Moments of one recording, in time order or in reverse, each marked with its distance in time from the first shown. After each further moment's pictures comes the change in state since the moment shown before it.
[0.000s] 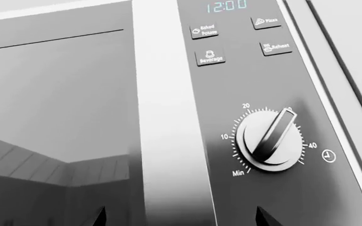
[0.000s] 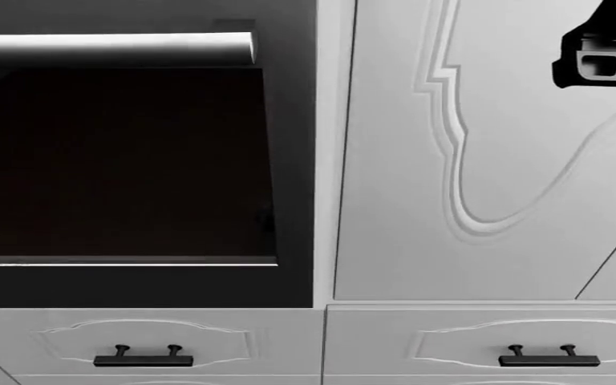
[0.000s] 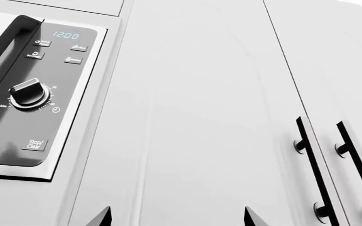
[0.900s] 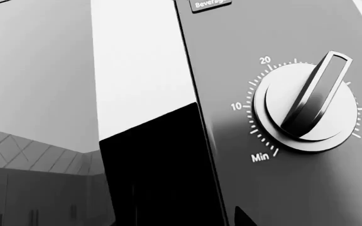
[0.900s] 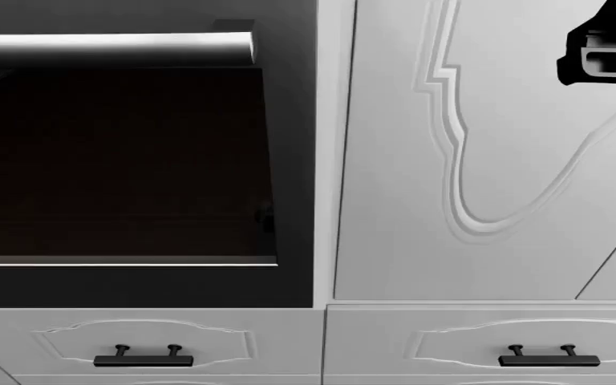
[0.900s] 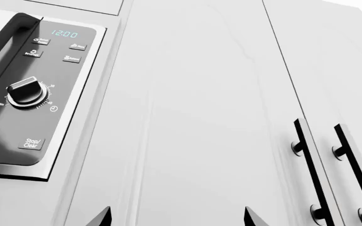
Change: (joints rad) left arm -0.236 0.153 0.114 -0.860 0.136 0.520 0.094; right arm 0.020 0.048 -0.031 0.009 0.029 -0.024 0.041
